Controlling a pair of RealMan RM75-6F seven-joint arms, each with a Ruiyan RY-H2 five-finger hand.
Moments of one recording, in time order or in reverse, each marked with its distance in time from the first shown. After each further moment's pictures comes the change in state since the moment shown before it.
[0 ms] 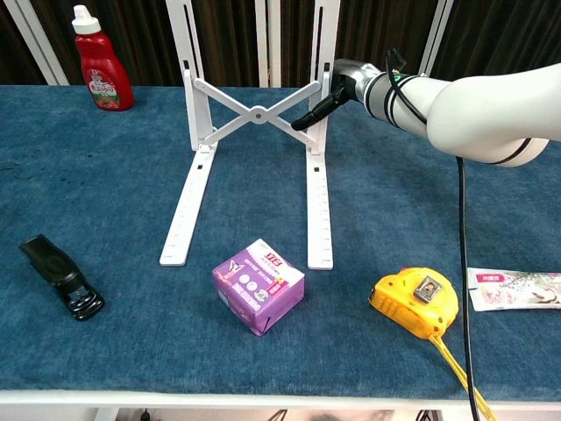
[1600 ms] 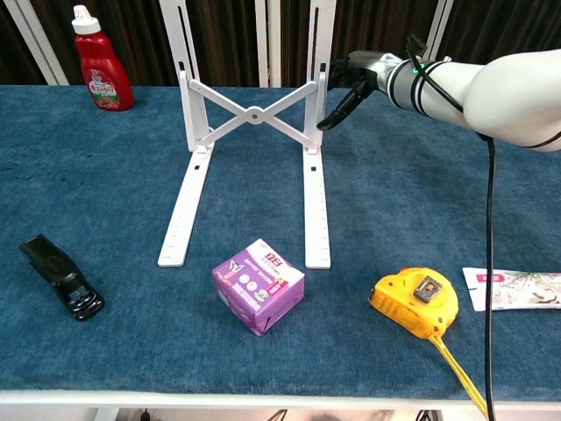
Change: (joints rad) left arm 0.007 -0.006 0.003 0.025 0.005 0.008 -0.024; right arm -0.056 0.110 -0.019 -0.139 0.034 0.018 -0.176
